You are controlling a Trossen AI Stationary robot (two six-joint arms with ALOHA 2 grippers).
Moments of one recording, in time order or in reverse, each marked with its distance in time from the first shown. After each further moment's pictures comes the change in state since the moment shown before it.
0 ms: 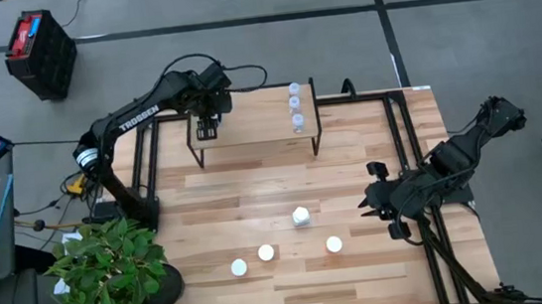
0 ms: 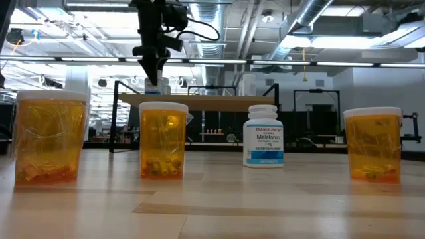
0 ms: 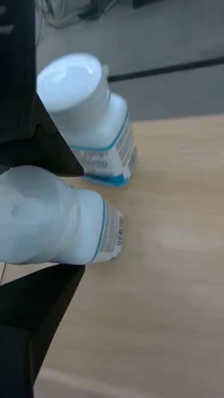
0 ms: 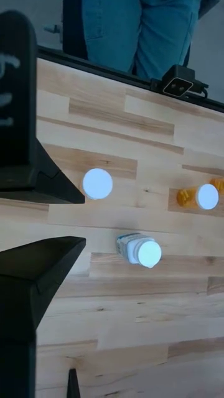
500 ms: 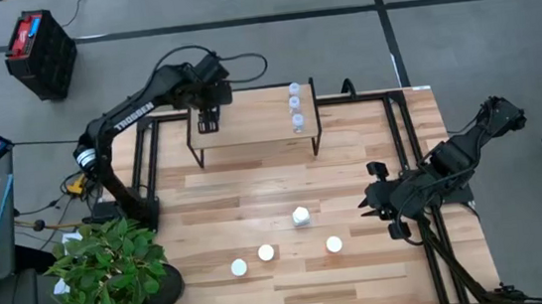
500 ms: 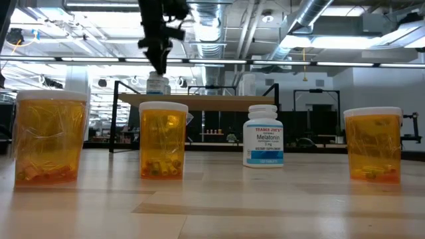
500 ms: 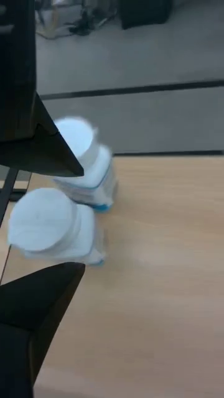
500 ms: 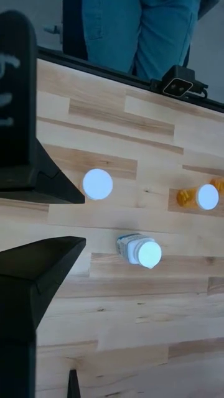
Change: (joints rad) left arm -0.010 0.001 0.122 -0.026 0.014 -0.001; right arm 0.000 0.000 0.000 0.000 -0.002 0.002
